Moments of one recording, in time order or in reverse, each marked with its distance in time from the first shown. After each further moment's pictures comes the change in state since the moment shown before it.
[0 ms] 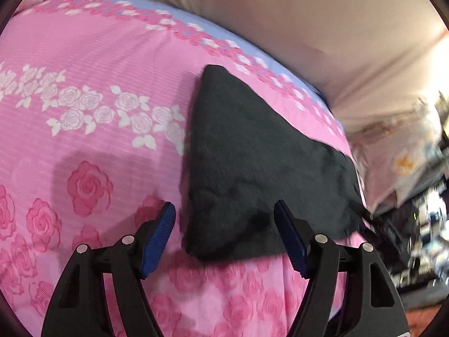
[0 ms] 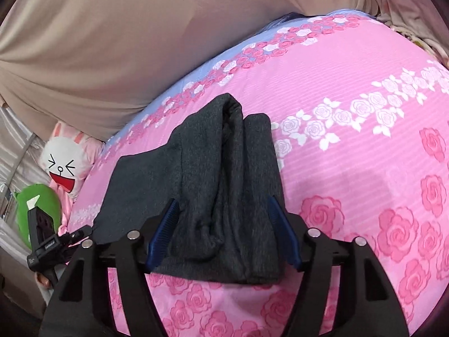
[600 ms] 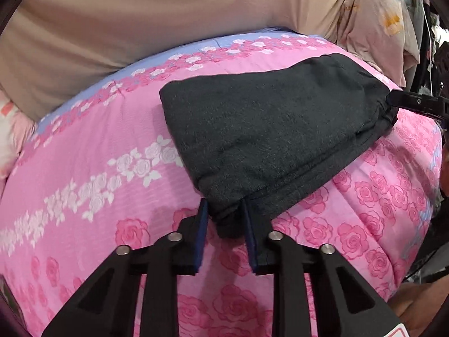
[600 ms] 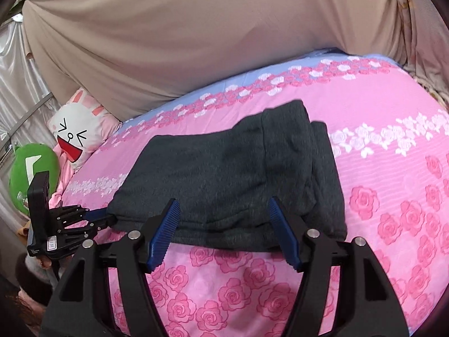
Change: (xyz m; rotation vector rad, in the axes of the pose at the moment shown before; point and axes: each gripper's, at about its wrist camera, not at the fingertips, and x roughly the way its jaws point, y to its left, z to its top) left arm 0.003 -0.036 -0.028 0.671 0.012 0.277; right arm -0.009 0.077 -0.032 -0.211 -0.048 -0.014
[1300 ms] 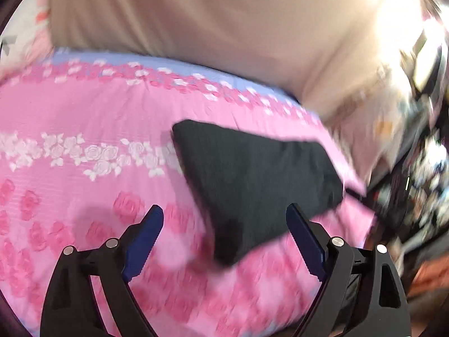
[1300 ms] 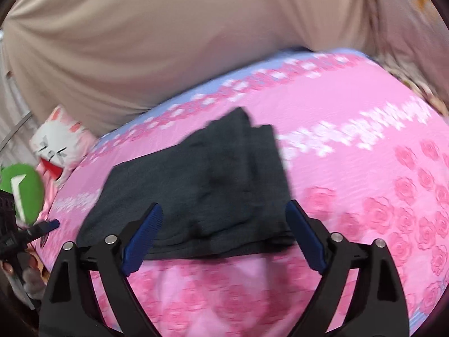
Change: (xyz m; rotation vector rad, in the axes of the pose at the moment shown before) left arm -0.051 0.056 -0.004 -0.522 -0.126 -0.268; right arm -0.008 -0.055 0.007 0.131 0.012 -0.099
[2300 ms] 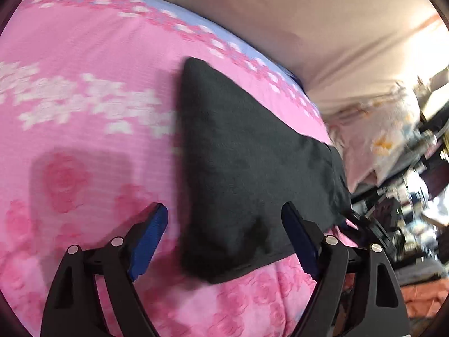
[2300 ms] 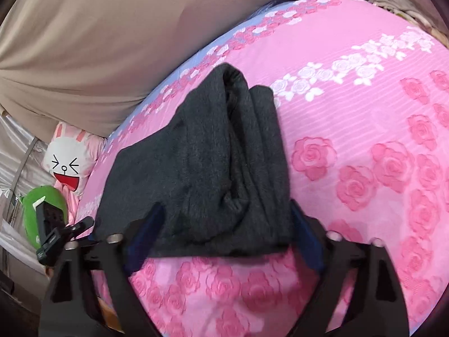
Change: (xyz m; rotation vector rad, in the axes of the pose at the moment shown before) left arm 0.076 0.003 -0.016 -0.123 0.149 -0.138; right arm 0.020 -0.018 -0.011 0.109 0.094 0.046
